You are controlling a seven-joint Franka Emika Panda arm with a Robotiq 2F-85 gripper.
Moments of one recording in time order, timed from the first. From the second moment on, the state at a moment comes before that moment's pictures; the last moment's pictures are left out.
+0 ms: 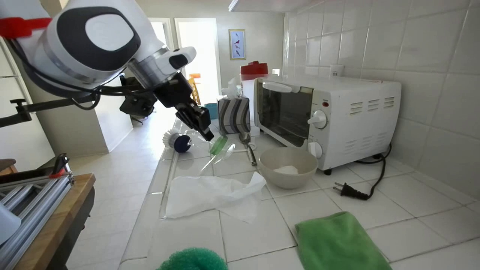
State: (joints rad) arm 0.17 -0.03 -0.37 -2.76 -0.96 3.30 0.39
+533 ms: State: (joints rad) arm 0.18 -0.03 -0.38 -2.76 -1.00 3.38 0.67
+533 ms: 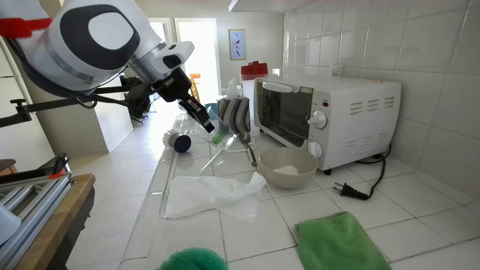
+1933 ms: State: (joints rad) arm 0.11 -0.09 -0.52 -2.57 -2.01 3.56 1.69
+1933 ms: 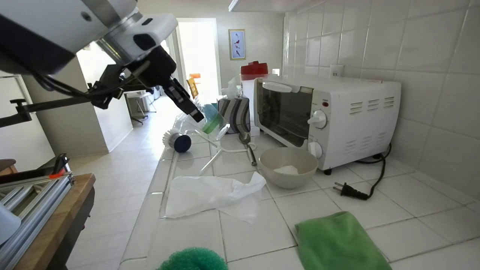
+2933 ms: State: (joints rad) arm 0.12 -0.13 -0.48 -2.45 -2.20 3.51 1.86
